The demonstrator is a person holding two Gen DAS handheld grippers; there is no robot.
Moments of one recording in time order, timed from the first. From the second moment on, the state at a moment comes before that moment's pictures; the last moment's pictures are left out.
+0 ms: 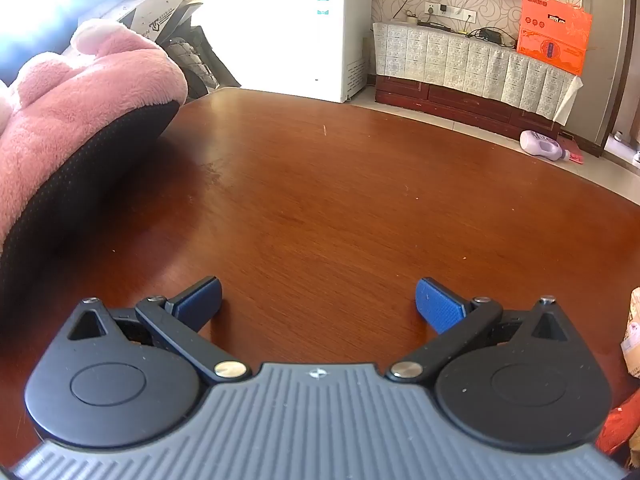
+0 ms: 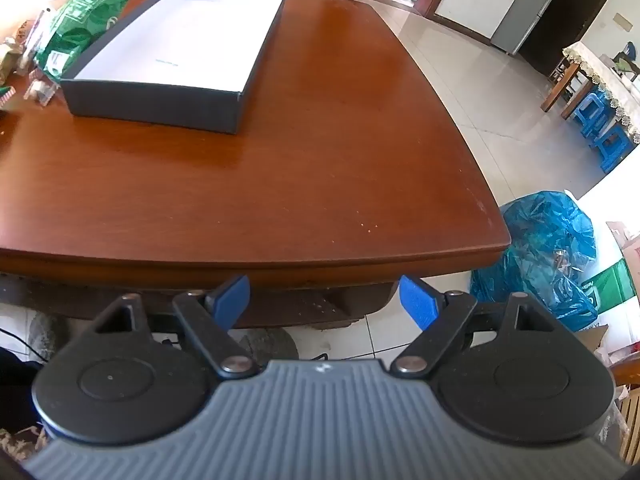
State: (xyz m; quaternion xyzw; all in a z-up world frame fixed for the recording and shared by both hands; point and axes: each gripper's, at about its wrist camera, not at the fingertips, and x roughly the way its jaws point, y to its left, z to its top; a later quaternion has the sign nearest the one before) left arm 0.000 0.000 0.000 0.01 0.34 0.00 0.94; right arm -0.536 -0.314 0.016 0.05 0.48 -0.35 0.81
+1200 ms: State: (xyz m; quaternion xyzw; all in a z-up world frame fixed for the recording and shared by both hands) left arm -0.240 -0.038 0.087 -0.02 0.28 -0.09 0.96; right arm -0.343 -0.234 0.080 0.15 0.31 -0.05 0.94
